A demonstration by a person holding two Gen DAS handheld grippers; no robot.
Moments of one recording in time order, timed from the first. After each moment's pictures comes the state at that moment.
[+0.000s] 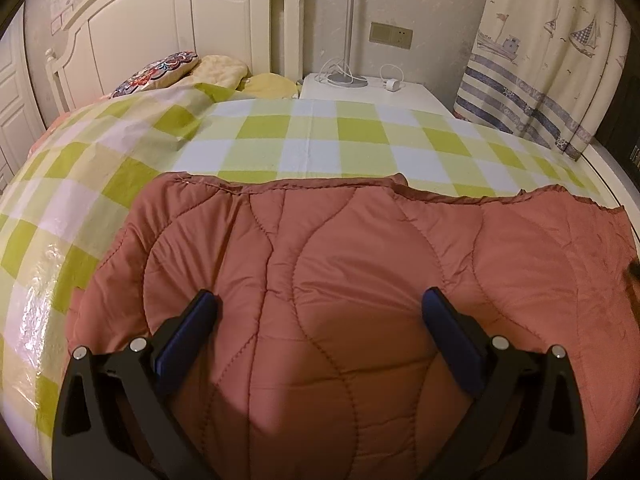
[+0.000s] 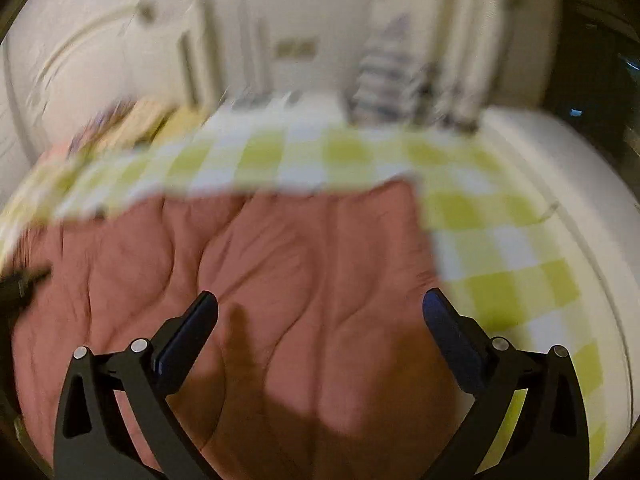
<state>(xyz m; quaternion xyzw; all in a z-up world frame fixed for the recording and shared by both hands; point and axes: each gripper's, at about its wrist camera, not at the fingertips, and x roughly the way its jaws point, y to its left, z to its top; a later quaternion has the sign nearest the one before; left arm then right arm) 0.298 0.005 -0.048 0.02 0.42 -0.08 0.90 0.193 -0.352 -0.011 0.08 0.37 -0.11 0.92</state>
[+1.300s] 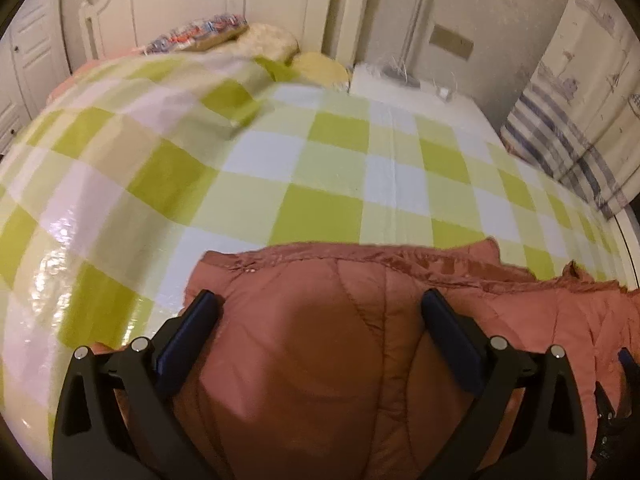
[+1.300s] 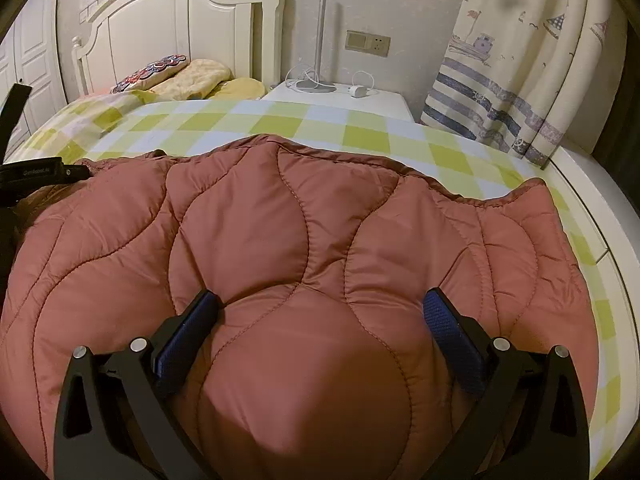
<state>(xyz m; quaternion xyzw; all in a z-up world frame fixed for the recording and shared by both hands) 0.362 0.053 -0.050 -0.06 0.45 -0.02 0.89 0.225 -0.252 -0.046 -0.02 0.41 -0.02 0.91</state>
